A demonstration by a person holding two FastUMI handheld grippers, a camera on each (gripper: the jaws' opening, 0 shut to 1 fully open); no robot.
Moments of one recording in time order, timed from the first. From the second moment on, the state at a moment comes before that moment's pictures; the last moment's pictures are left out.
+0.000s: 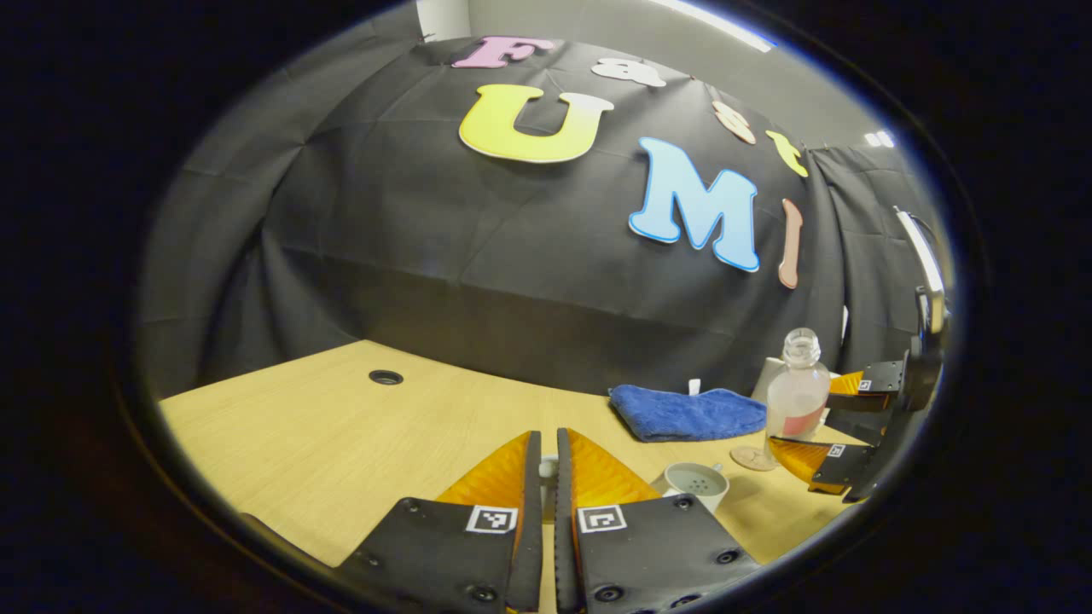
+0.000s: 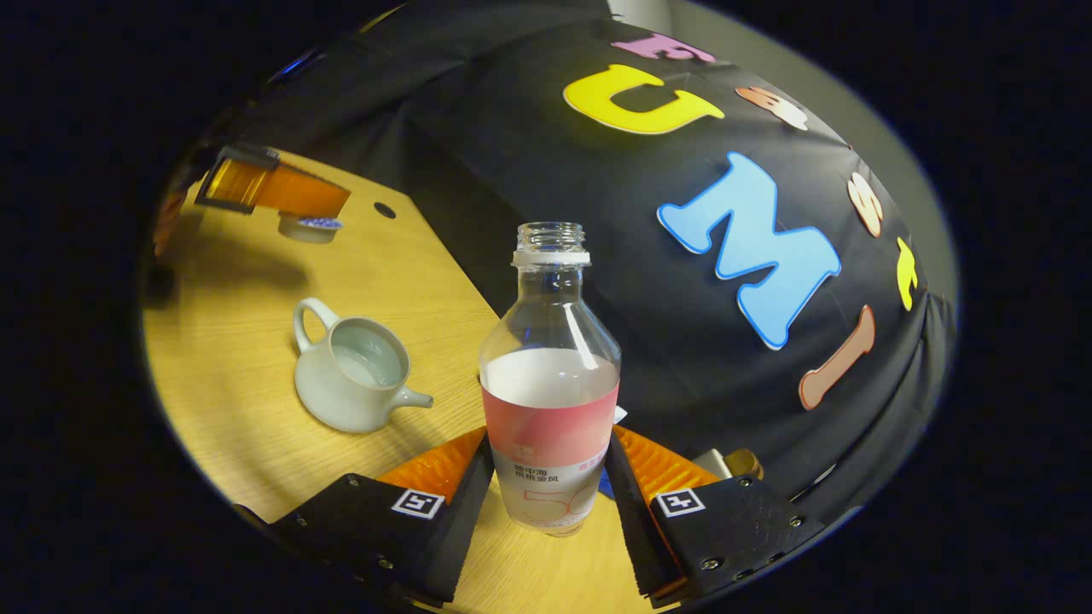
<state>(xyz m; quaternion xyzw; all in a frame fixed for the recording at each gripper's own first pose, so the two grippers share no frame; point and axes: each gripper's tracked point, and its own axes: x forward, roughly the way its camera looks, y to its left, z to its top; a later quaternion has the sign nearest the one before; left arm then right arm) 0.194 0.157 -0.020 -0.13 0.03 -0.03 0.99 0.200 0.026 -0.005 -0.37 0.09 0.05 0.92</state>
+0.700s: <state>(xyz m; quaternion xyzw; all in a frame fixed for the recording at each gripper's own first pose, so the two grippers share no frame) 0.190 0.116 -0.015 -0.10 0.03 -0.07 0.99 0.247 -0.071 0.002 -0.10 0.08 0.00 0.99</state>
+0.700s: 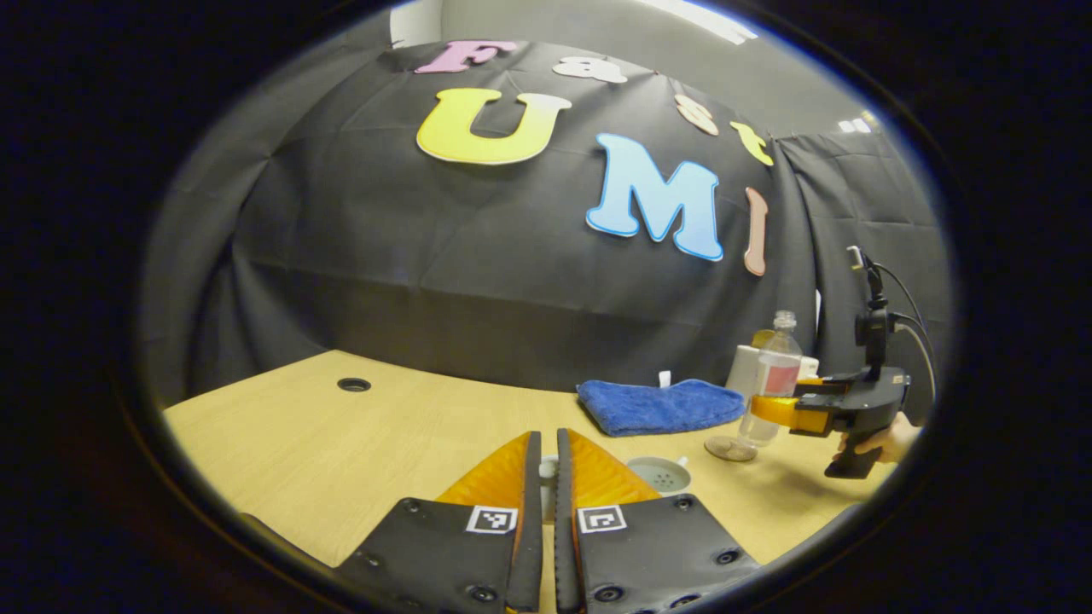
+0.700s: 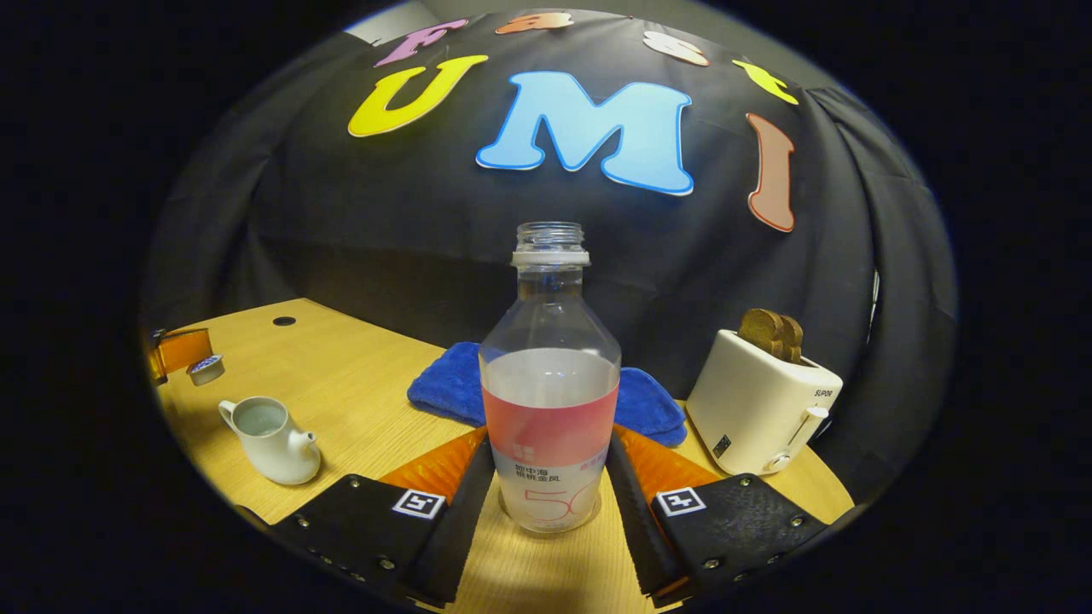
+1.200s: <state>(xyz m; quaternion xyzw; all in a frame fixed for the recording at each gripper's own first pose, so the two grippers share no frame) 0.191 0.111 -0.015 -0.09 0.03 -0.07 0.99 0.273 -0.070 -0.021 -0.05 0.10 -0.01 0.99</state>
